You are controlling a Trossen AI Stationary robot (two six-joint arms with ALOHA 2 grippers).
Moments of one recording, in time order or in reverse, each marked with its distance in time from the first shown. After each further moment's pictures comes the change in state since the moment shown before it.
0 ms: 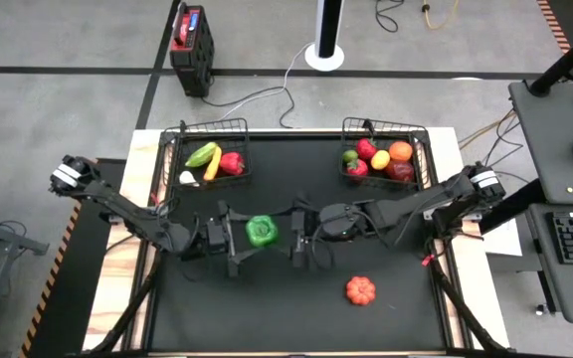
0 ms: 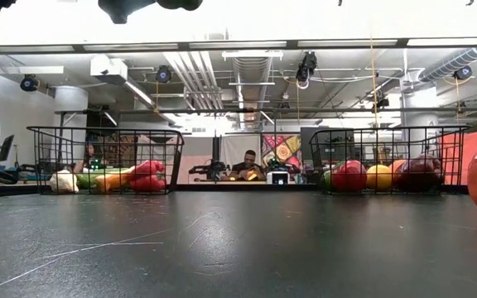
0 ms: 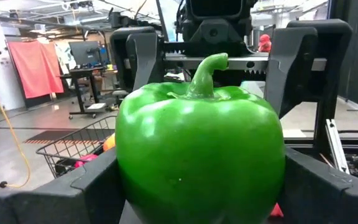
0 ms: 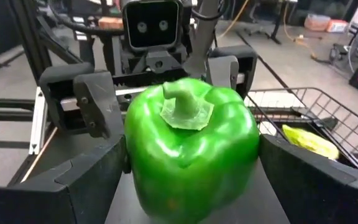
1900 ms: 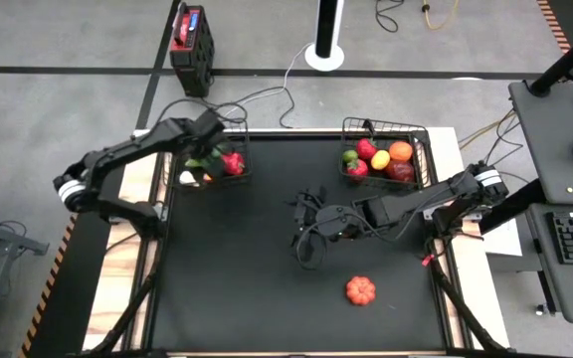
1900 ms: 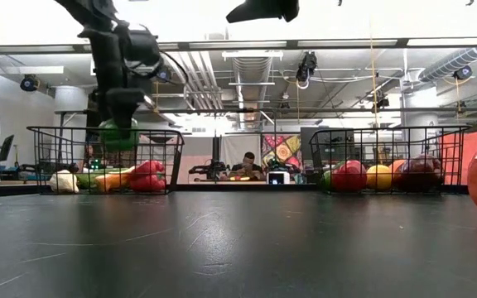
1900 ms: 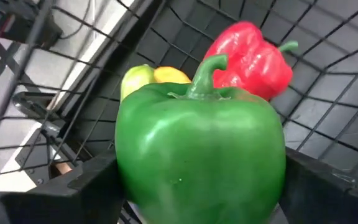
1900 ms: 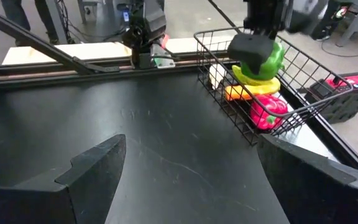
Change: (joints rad) left arm 1.234 0.089 0.487 -1.741 0.472 -0.084; right arm -0.011 -0.026 0.027 -0.298 0.186 0.155
